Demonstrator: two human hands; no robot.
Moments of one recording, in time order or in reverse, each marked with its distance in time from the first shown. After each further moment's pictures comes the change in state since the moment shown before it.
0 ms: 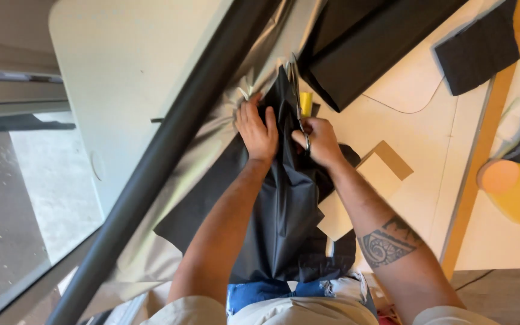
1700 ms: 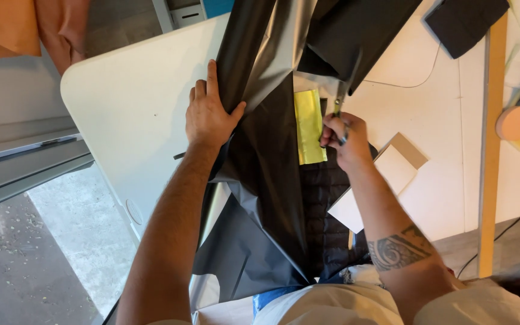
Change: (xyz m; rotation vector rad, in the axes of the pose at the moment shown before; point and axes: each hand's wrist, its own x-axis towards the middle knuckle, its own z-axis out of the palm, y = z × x) left_hand 0.157 -0.035 -0.108 0.476 -0.707 0.152; right_hand -0.033 -0.047 0.017 0.765 0.558 0.199
